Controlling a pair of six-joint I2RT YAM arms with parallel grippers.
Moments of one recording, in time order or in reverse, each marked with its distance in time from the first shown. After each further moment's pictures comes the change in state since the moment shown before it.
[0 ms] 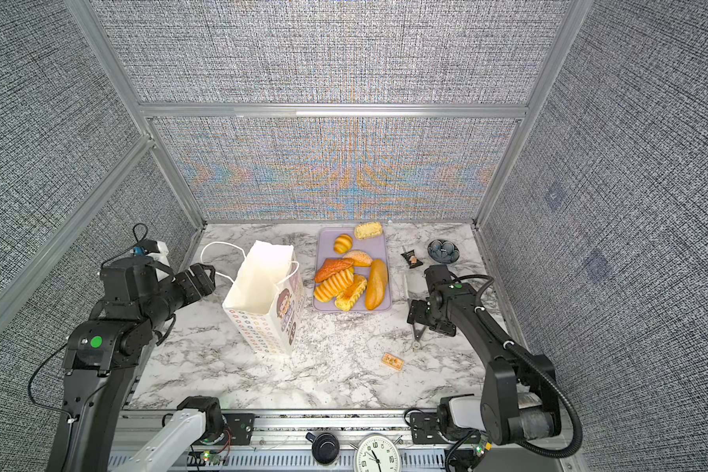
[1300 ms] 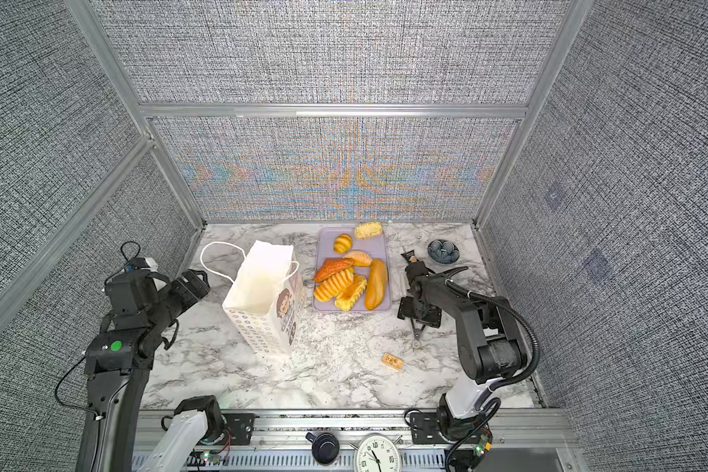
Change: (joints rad) left arm 0.191 -0.064 -0.222 0.165 0.098 -0.103; right arm 0.056 0.345 0.093 0.159 0.098 0.043
